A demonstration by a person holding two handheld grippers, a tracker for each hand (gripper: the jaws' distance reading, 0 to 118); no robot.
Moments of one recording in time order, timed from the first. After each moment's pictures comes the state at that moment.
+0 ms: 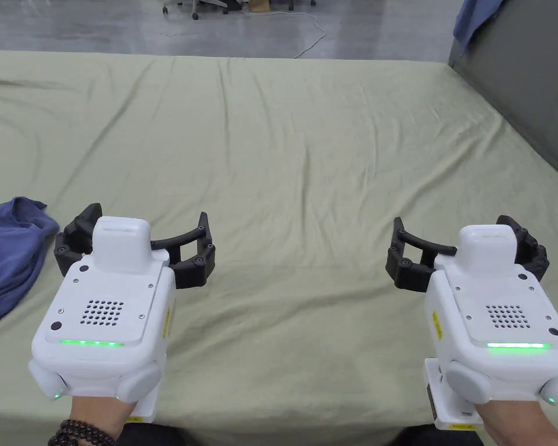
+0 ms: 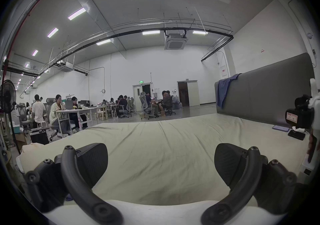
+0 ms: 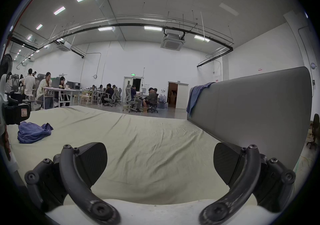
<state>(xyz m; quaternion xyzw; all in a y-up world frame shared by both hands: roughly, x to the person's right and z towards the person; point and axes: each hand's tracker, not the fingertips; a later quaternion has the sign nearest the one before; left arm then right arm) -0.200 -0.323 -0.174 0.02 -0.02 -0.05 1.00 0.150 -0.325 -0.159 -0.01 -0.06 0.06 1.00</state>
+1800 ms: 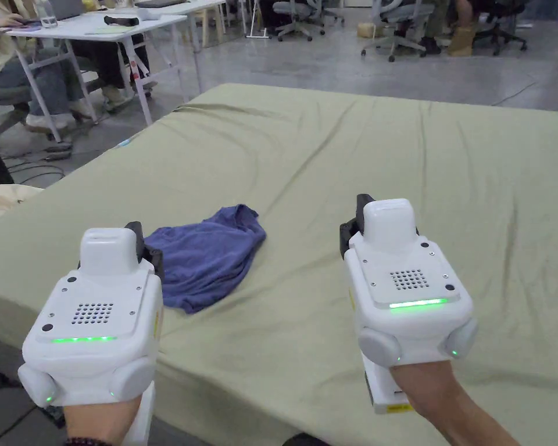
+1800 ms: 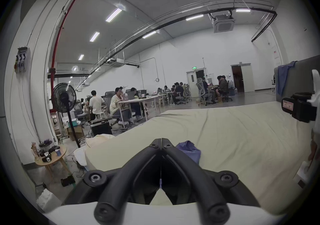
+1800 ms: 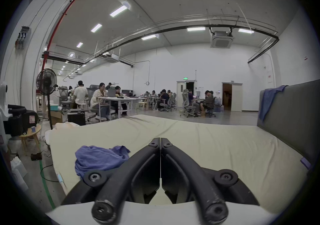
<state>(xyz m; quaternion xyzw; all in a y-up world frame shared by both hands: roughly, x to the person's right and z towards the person) -0.401 -0.271 -0.070 -0.05 0.25 -0.06 0.97 -0.167 -0.284 -0.208 -0.01 0.21 0.03 0.98</state>
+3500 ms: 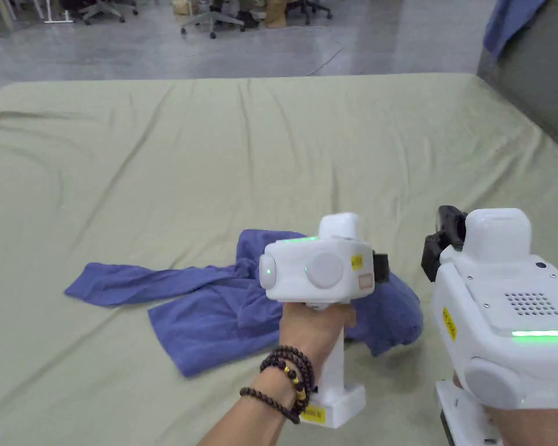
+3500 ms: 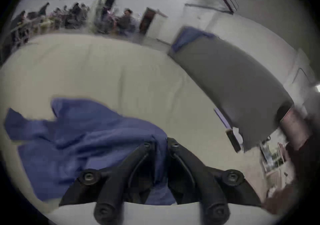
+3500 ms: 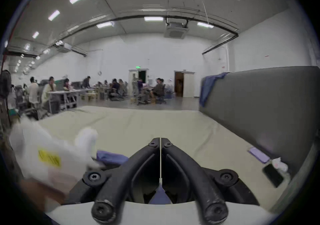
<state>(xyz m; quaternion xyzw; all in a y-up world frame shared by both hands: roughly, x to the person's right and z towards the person) -0.020 -0.366 -0.356 -0.41 -0.29 0.13 0.86 0.119 -0.282 -0.215 -0.09 -0.05 0.04 0.99</state>
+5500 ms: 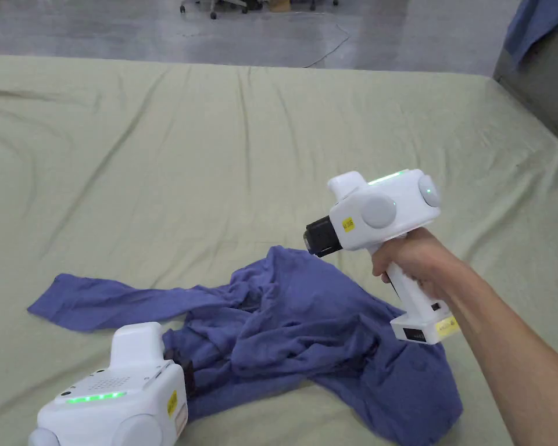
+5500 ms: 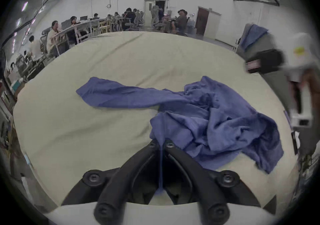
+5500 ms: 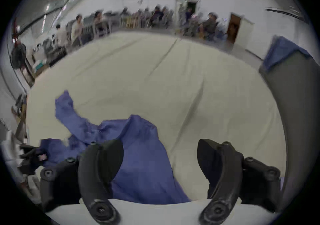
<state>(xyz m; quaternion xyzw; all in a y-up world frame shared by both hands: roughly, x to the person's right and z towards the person) -0.227 -0.384 -0.288 -0.39 0.02 0.08 0.92 0.038 -0.342 -0.541 -0.45 0.18 0.15 0.86</state>
